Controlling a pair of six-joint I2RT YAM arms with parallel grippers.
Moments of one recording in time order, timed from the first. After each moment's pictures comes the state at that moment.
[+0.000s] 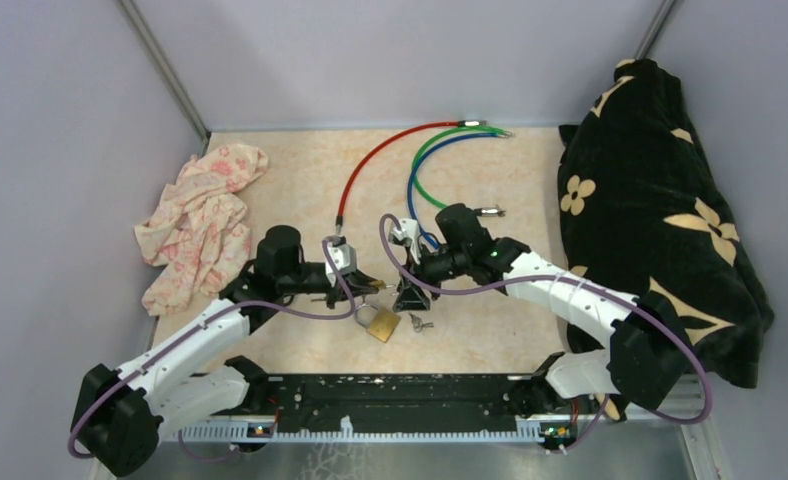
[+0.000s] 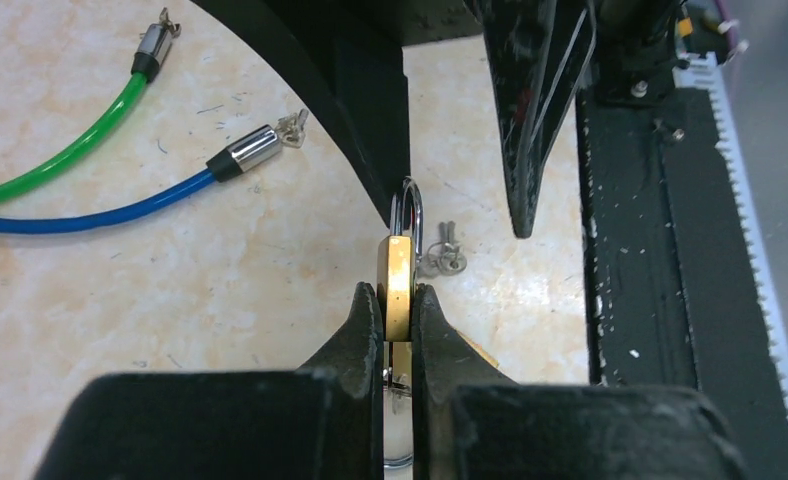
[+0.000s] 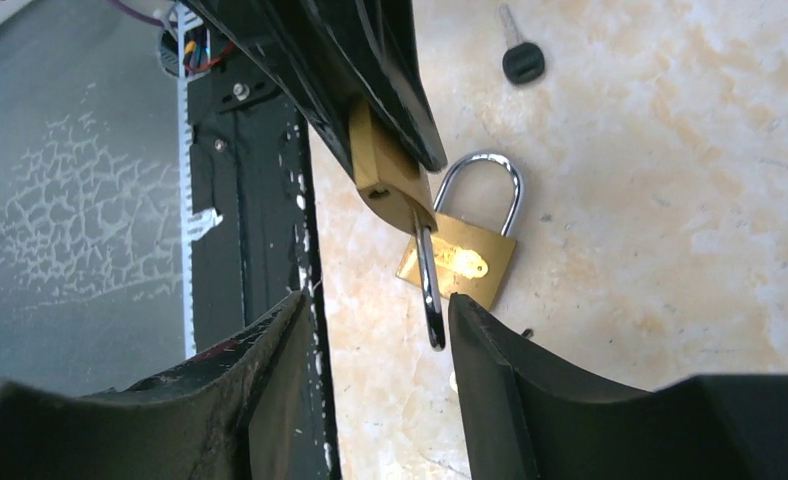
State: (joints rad) left arm -0.60 0.97 0.57 0.02 0.82 0.35; right arm 0.75 1.30 0.91 -0.30 -0.75 -0.14
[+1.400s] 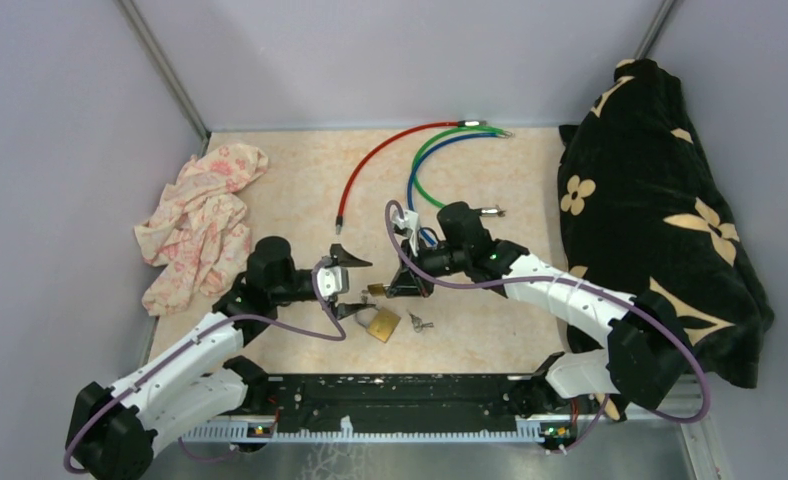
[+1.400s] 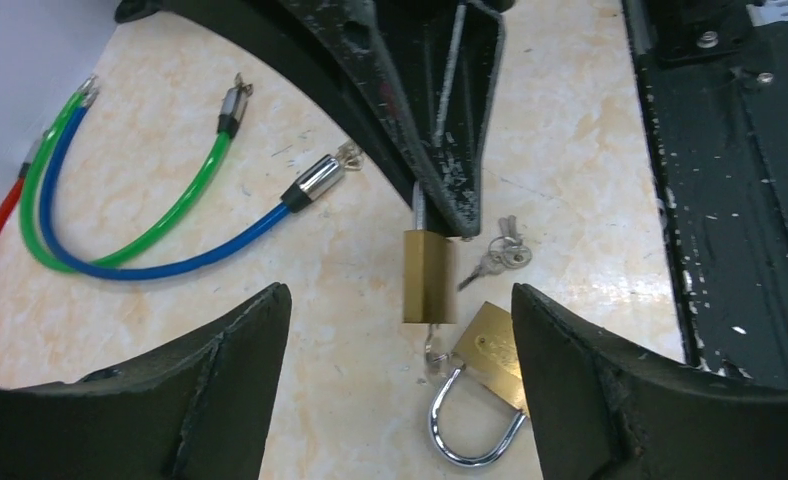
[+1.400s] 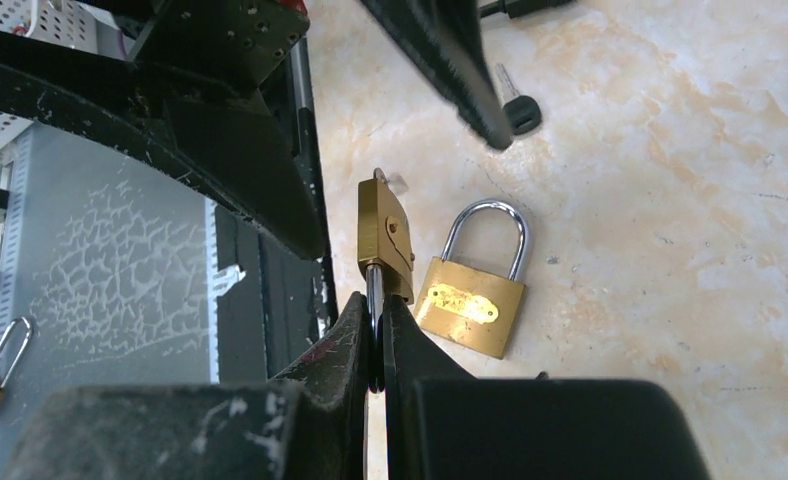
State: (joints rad) left arm -0.59 0.87 0.48 0.11 0.78 0.53; right arm 0.75 1.30 0.86 -0.13 -0.76 0.03
